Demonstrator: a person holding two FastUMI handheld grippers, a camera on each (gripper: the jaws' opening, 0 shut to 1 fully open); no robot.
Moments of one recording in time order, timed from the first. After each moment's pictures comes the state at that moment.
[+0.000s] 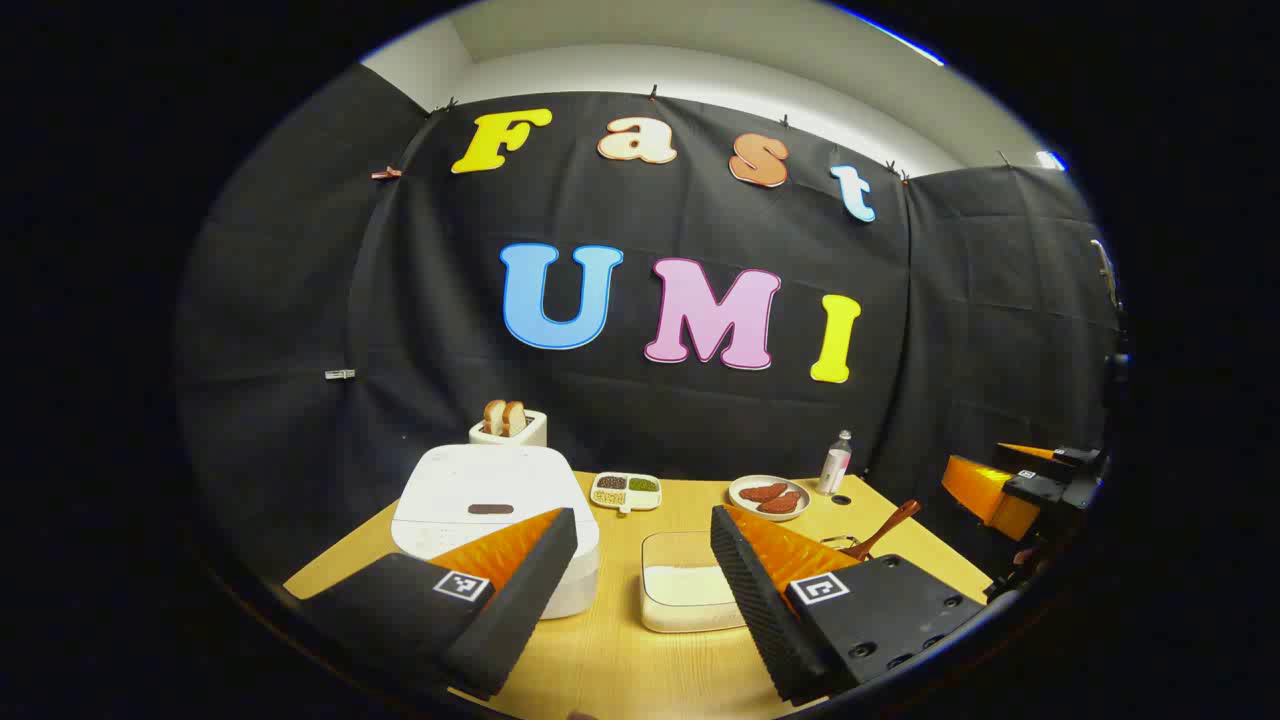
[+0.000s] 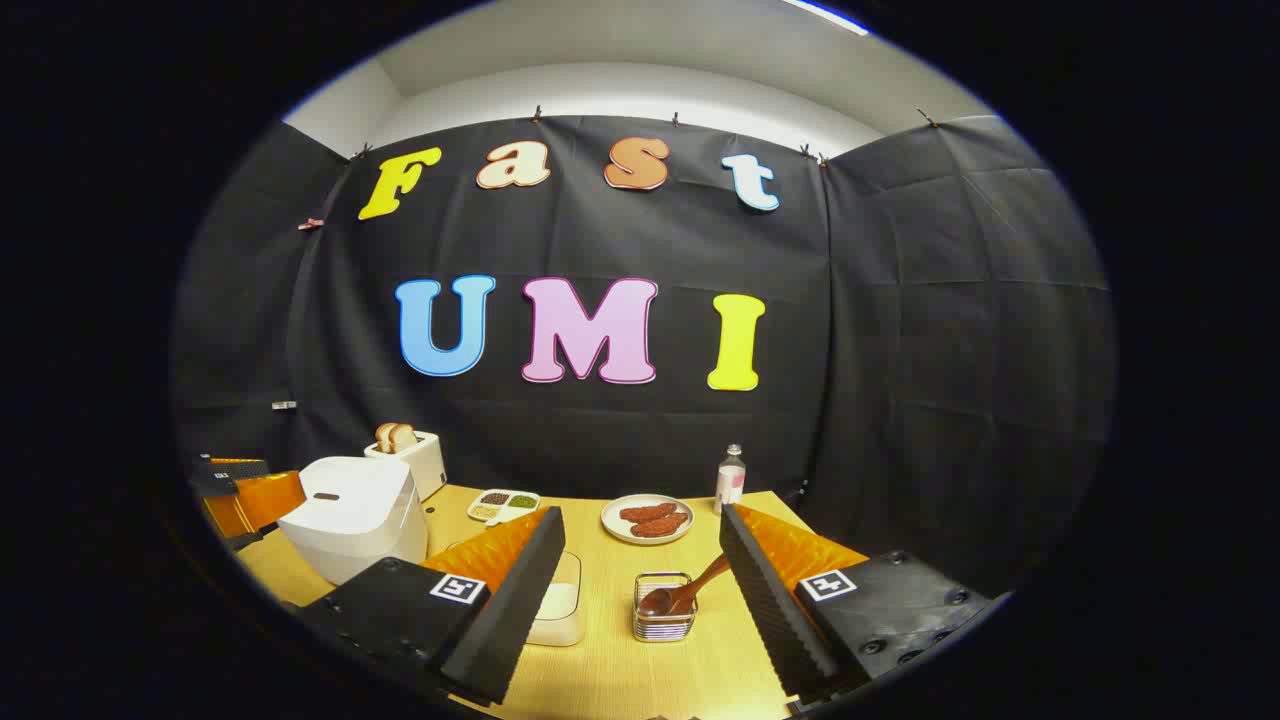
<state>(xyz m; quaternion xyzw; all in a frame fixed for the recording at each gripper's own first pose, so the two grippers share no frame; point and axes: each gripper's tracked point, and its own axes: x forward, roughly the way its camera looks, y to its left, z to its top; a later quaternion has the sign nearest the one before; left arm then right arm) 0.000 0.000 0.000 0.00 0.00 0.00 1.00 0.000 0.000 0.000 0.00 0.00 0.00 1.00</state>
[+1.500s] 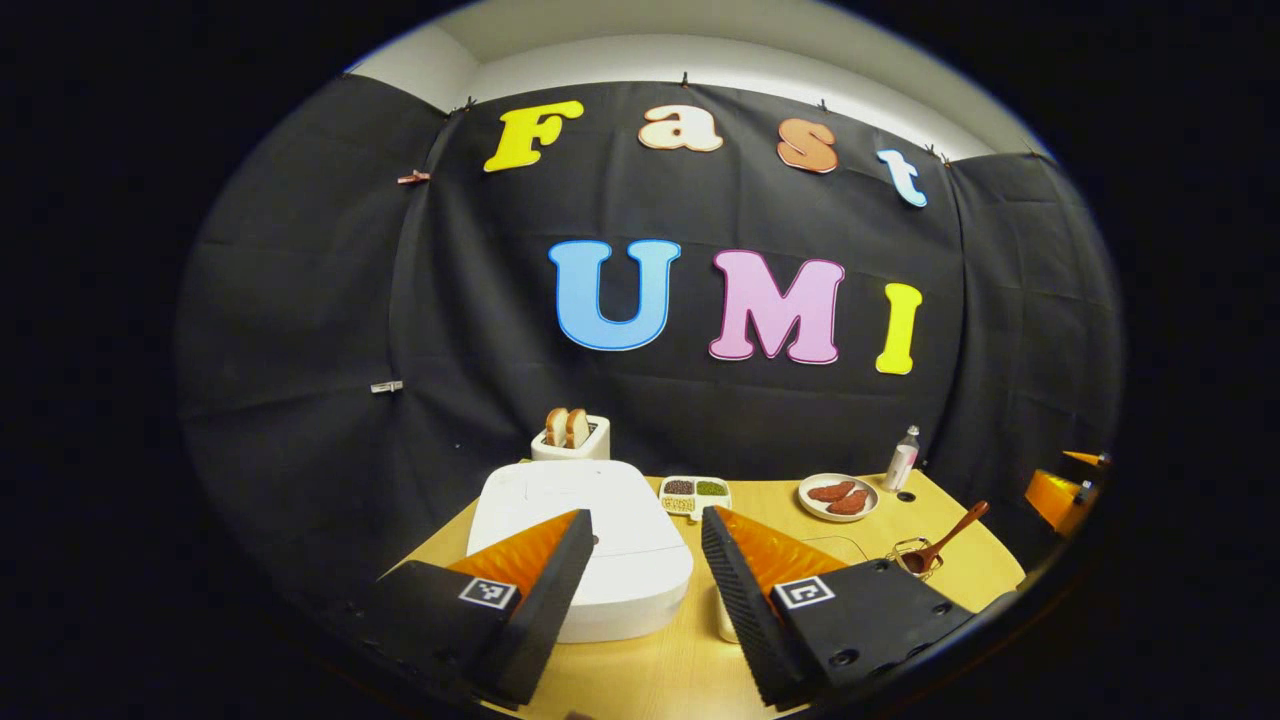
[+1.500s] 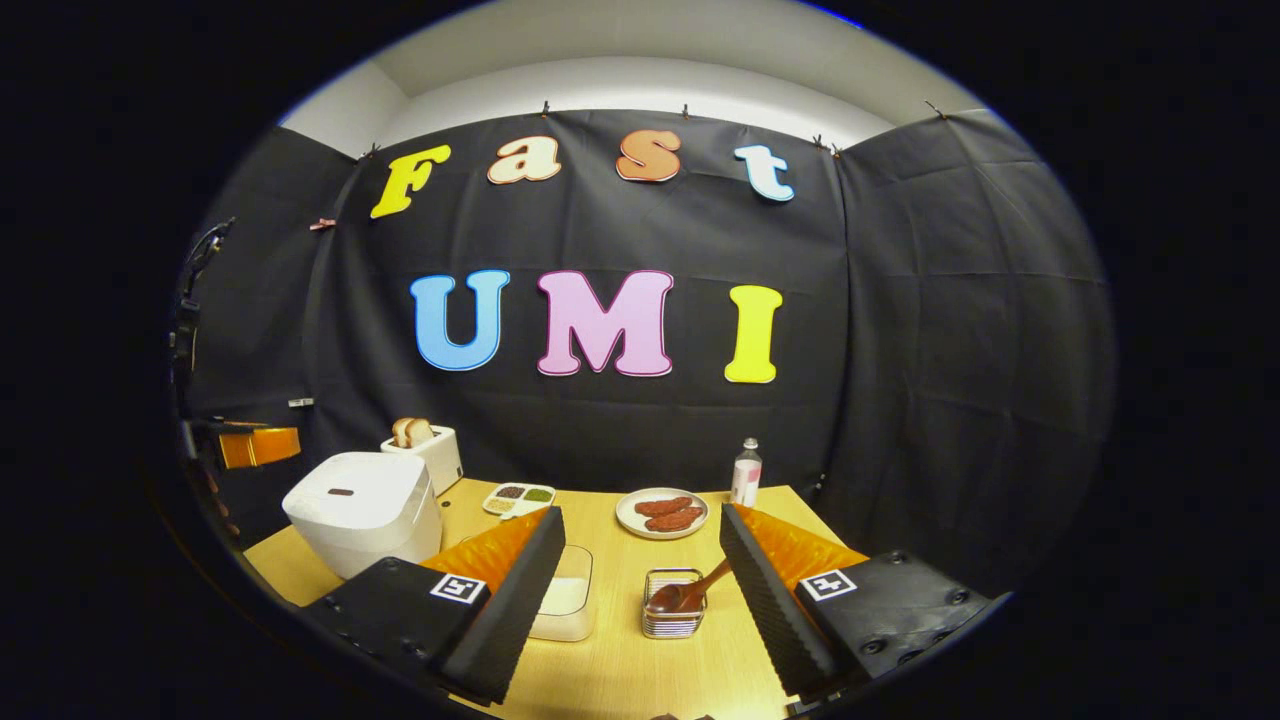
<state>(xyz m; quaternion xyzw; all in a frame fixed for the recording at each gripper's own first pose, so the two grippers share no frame) 0.040 0.085 0.033 0.02 0.02 0.07 1.00 0.001 -0.002 -0.002 0.00 0.02 0.02 1.00</state>
